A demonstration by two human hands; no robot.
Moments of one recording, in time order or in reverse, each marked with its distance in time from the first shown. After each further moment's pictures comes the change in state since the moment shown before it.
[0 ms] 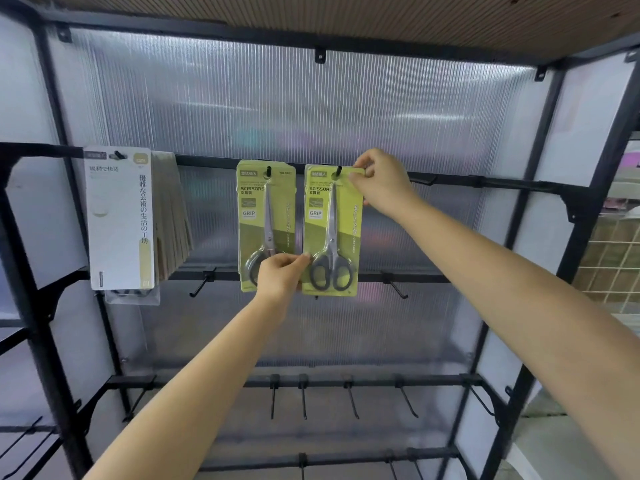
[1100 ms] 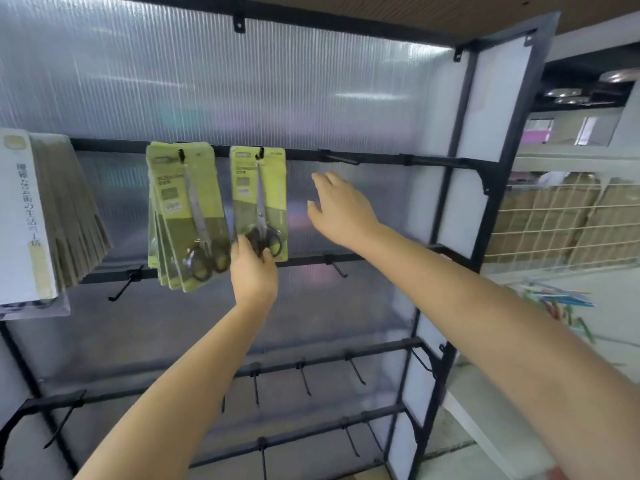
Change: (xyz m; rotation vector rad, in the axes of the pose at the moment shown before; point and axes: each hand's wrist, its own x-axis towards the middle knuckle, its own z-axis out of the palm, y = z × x) left_hand -0.005 -0.014 0.063 0.418 0.157 0.197; right_hand -0.055 0.037 -0.016 -0.631 -0.127 -0.107
